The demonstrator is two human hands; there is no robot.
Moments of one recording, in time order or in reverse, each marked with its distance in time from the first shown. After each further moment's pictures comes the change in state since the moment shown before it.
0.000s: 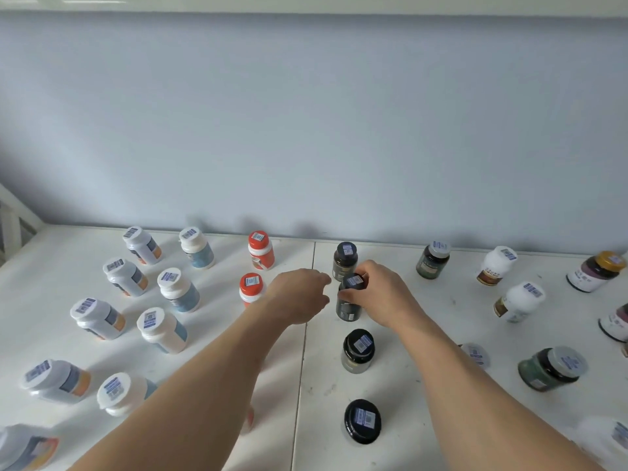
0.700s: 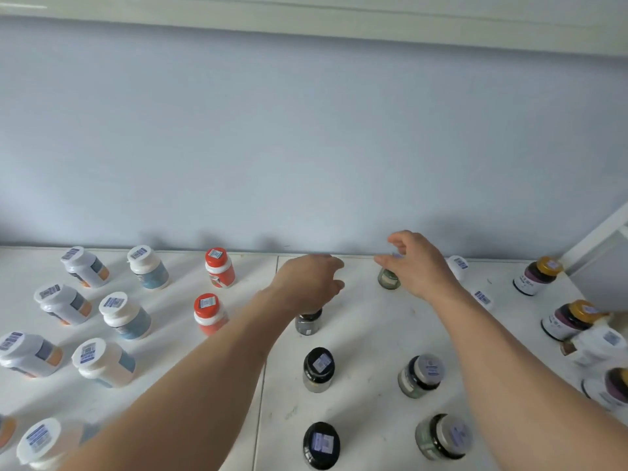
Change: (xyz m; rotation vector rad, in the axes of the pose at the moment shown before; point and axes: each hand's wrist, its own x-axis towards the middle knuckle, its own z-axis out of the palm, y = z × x) left_hand 0.038 0.063 -0.038 -0.125 0.145 0.154; right_hand 0.026 0.053 -0.109 -0.038 0.251 0.031
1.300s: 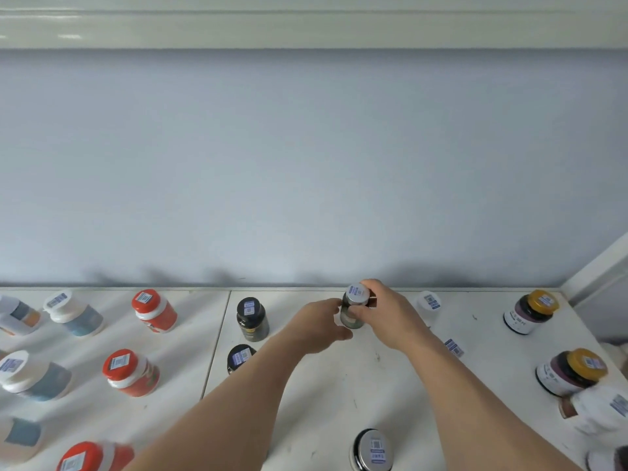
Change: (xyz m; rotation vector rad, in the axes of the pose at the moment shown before) left_hand 0.107 0.059 0.092 -0.462 -0.231 -0.272; right_hand 0.046 0.087 0.009 0.154 -0.232 0.010
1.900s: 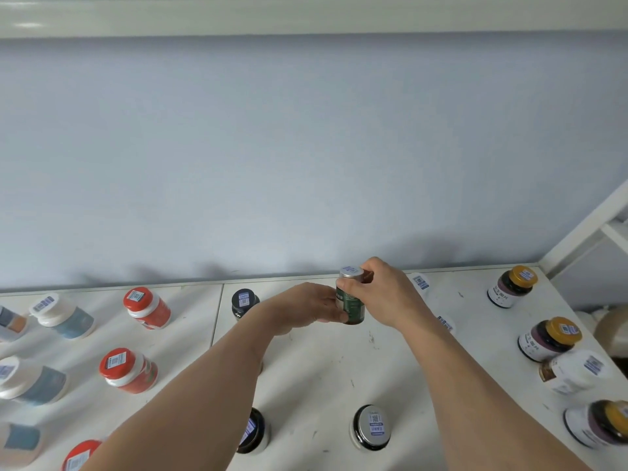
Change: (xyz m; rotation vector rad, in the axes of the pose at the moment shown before) left_hand -0.012 0.002 -0.033 -0.358 -0.364 0.085; right_hand -0.018 -0.029 -0.016 -0.052 0.135 0.093
